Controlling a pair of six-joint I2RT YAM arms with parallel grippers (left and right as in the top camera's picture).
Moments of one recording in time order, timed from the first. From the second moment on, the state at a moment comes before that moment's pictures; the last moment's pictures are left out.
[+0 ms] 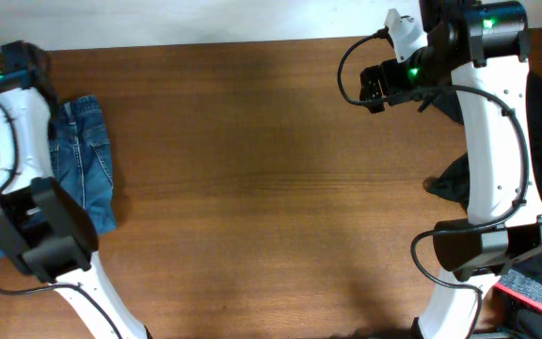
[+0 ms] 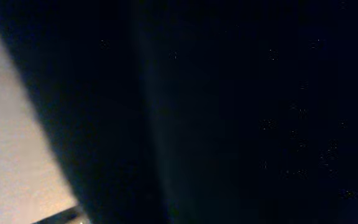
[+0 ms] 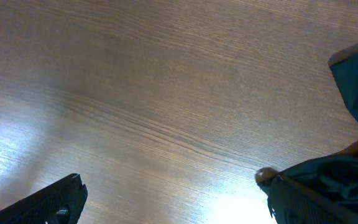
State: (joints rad) left arm 0.31 2.23 2.05 -1.11 -0.75 -0.04; right arm 0.08 2.02 2.43 -1.65 -0.15 -0.16
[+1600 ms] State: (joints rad) left arm 0.23 2.11 2.40 -1.23 -0.52 -0.03; right arm 0.08 2.02 2.43 -1.65 -0.15 -0.16
